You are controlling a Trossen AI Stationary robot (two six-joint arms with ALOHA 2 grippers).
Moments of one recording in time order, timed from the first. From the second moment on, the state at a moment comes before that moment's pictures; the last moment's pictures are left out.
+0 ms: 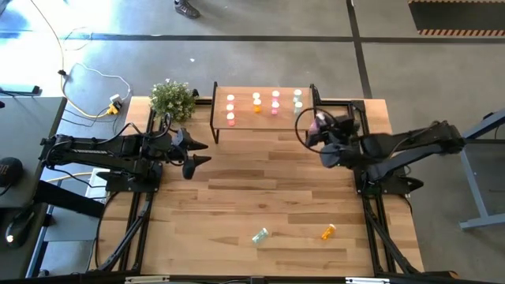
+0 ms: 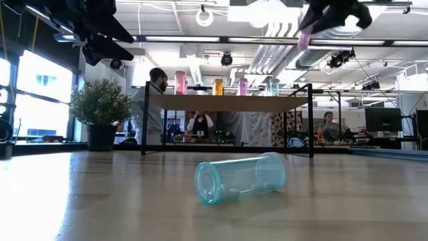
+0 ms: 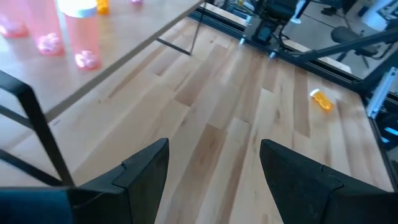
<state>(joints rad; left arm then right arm) 0.14 0.68 0.55 -0.33 -0.18 -0.39 0.20 1.09 1.03 -0.78 1.25 1.04</state>
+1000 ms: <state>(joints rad) 0.14 0.68 0.55 -0.33 -0.36 -0.22 -0.01 1.43 0.68 0.68 0.81 -0.07</state>
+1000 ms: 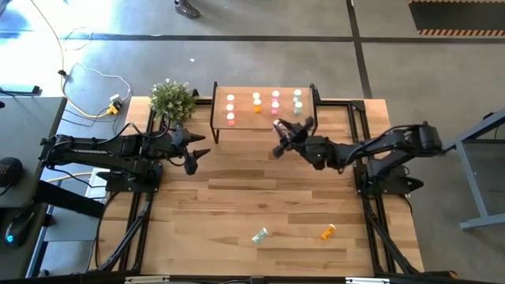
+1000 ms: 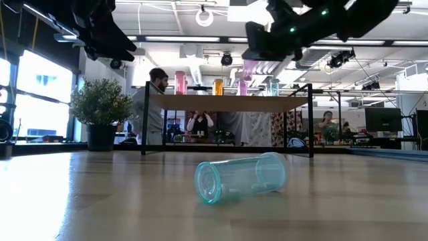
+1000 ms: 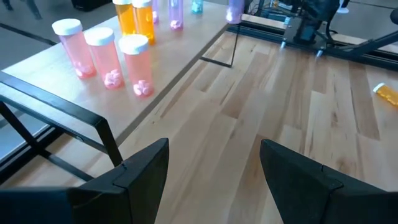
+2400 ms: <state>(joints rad) 0.14 0.68 0.55 -0.33 -0.41 -0.20 -0.17 1.53 0.74 0.61 0.72 -0.04</state>
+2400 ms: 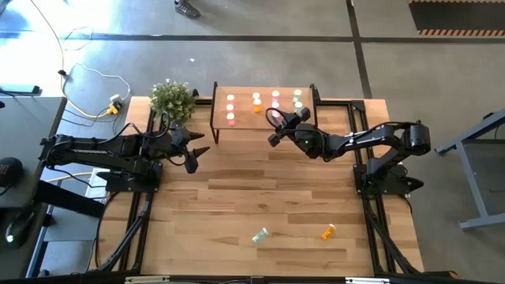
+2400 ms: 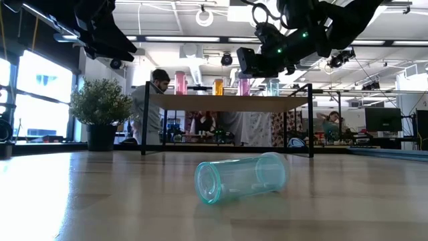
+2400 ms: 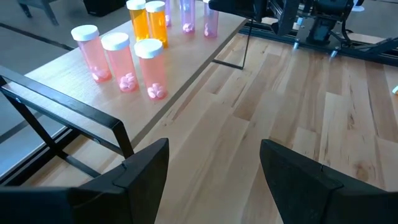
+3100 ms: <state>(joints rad) 0.14 0.68 0.55 -0.33 -0.40 -0.22 -0.13 1.46 0.74 0.78 0.73 -0.06</state>
